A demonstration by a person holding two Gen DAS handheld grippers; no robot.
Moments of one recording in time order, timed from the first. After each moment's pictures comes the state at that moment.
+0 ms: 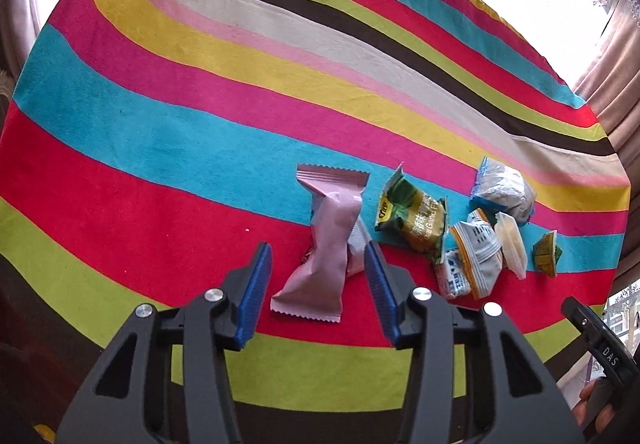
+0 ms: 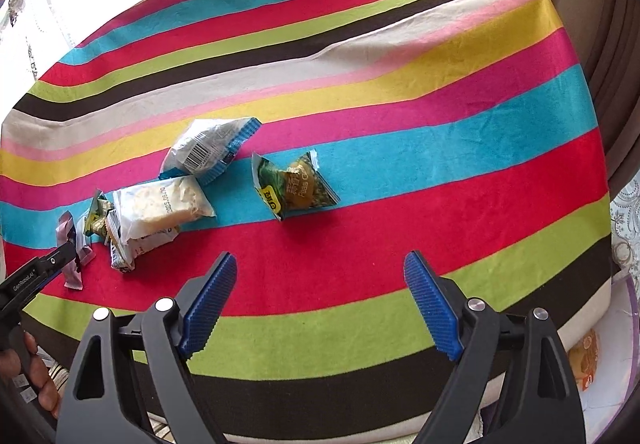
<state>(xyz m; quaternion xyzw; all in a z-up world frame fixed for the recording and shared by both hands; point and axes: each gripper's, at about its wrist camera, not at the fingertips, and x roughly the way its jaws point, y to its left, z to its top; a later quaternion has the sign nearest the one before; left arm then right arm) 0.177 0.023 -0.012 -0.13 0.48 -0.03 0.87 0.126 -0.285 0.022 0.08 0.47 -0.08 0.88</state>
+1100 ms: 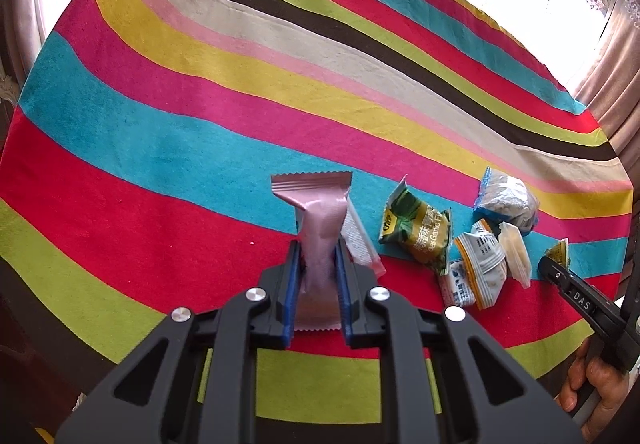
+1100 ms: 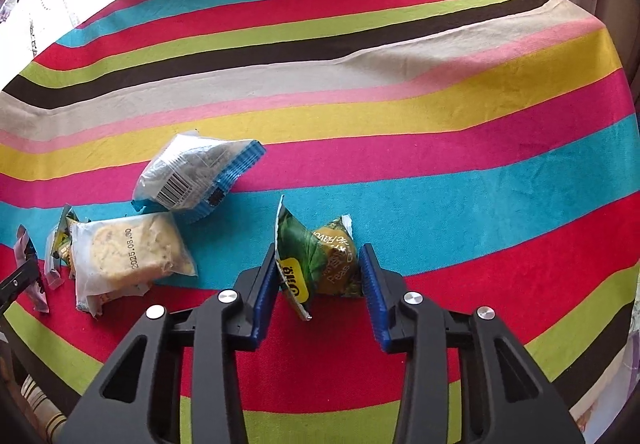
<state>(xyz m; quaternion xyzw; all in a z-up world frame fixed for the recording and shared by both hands) 0.173 0.023 -0.006 -0.13 0.45 -0.02 0.88 0.185 -0.279 -0.004 0.05 0.47 -0.06 0.88</state>
